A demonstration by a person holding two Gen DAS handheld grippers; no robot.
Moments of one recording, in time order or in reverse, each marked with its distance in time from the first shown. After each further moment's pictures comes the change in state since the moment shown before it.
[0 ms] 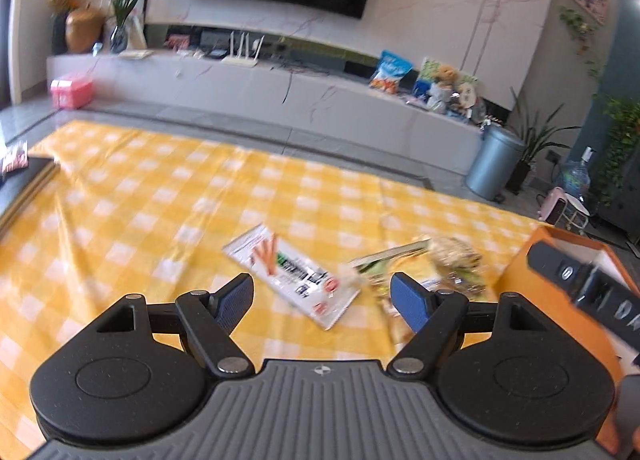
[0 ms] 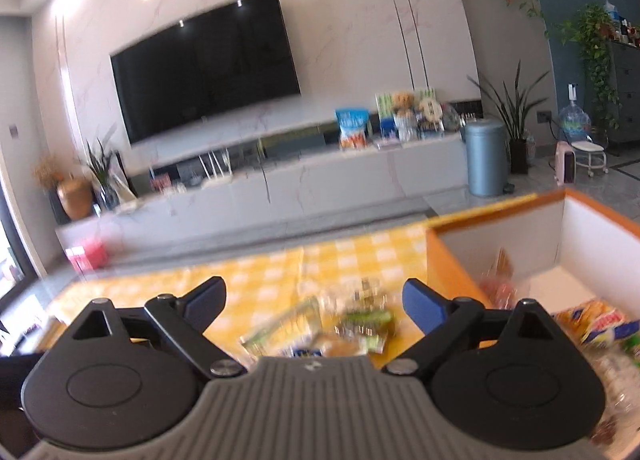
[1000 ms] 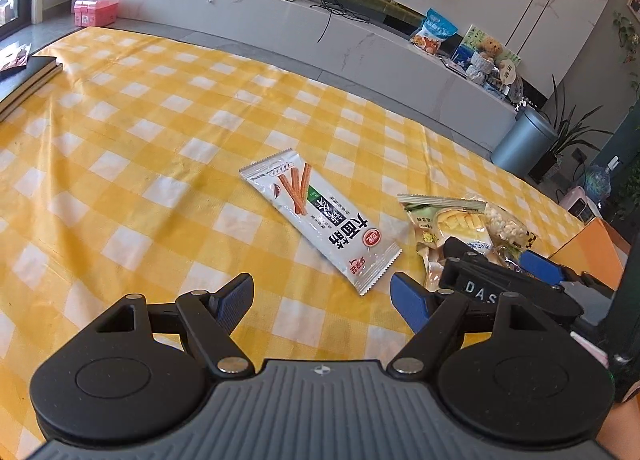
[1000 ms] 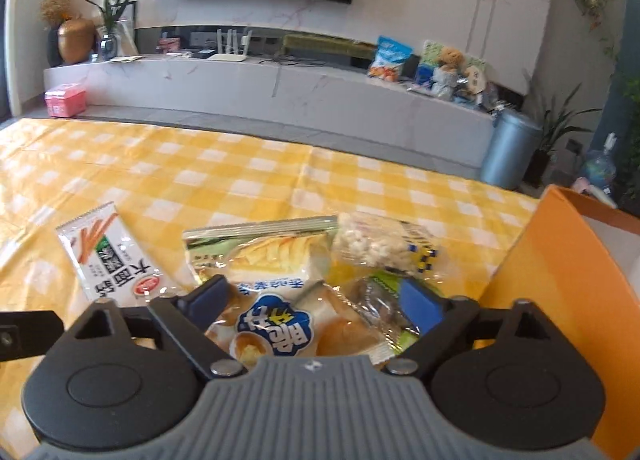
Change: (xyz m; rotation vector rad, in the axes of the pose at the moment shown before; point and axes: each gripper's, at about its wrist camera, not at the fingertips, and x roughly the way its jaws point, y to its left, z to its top) left arm 0.048 0.028 -0.022 -0.148 0.156 0.027; right arm 0.146 0.030 -0.038 -0.359 0.247 -0.039
